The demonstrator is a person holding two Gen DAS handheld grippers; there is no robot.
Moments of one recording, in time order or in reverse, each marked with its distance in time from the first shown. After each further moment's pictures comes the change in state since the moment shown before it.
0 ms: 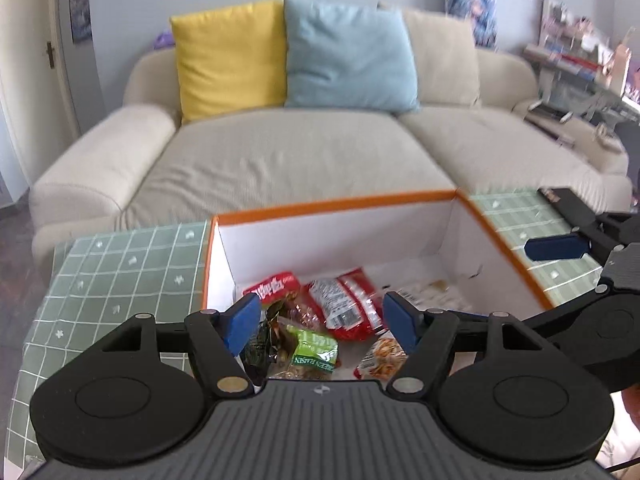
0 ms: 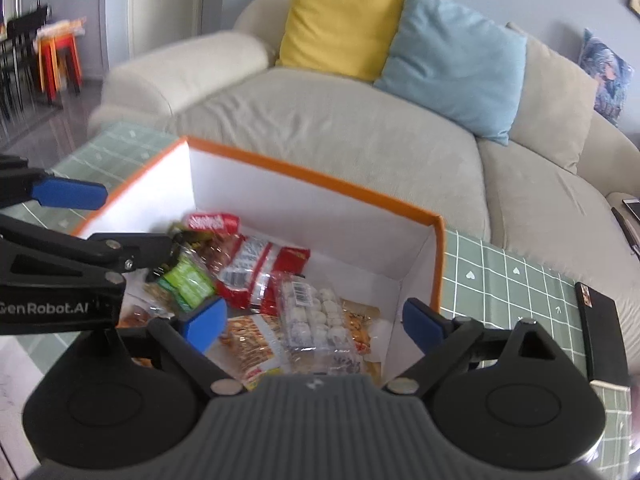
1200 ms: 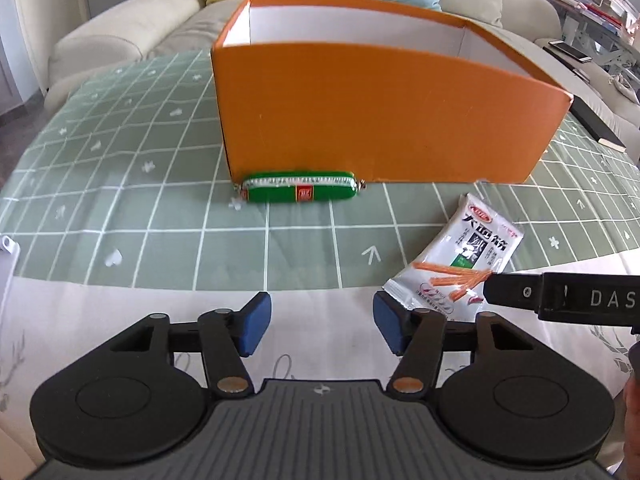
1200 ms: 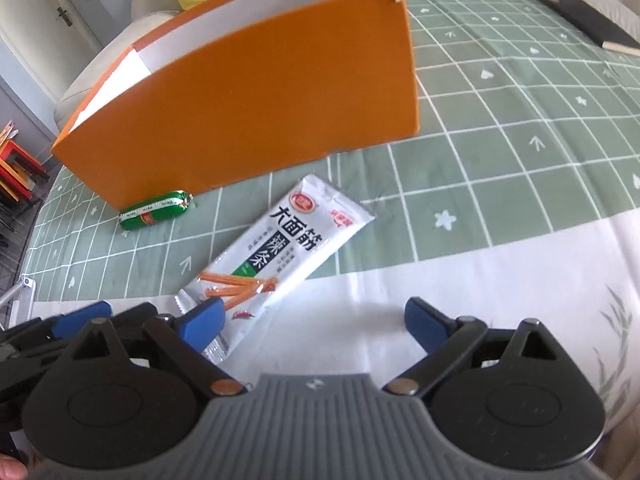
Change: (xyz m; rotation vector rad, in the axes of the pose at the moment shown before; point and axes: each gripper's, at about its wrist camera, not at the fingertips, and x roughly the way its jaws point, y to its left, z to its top) left arm -0.007 0.003 -0.160 -0.111 0.262 0.007; right arm -0.011 0.031 -0.177 0.561 0.219 0.083
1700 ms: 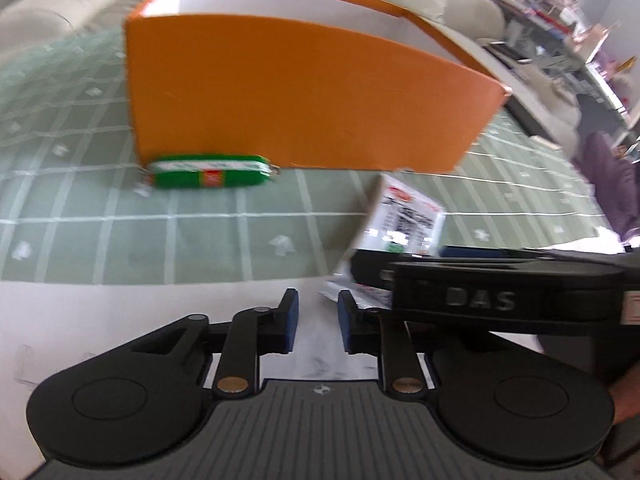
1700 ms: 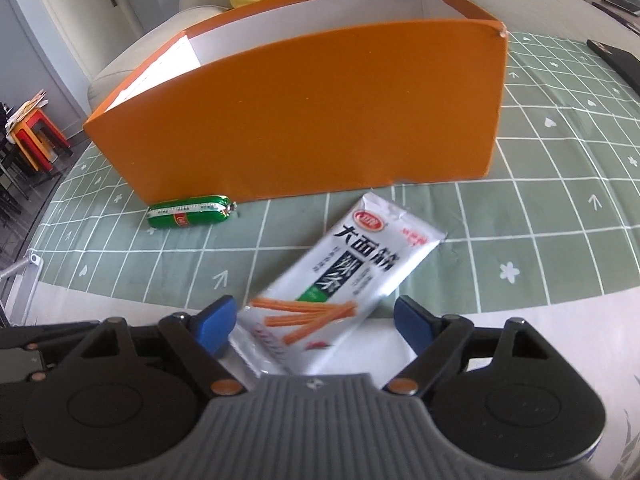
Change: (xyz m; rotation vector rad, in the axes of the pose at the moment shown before) left arm 0.010 -0.014 -0.004 -0.003 0.047 -0.286; right arm 0.020 0.027 0.010 -0.136 -0.036 0.052
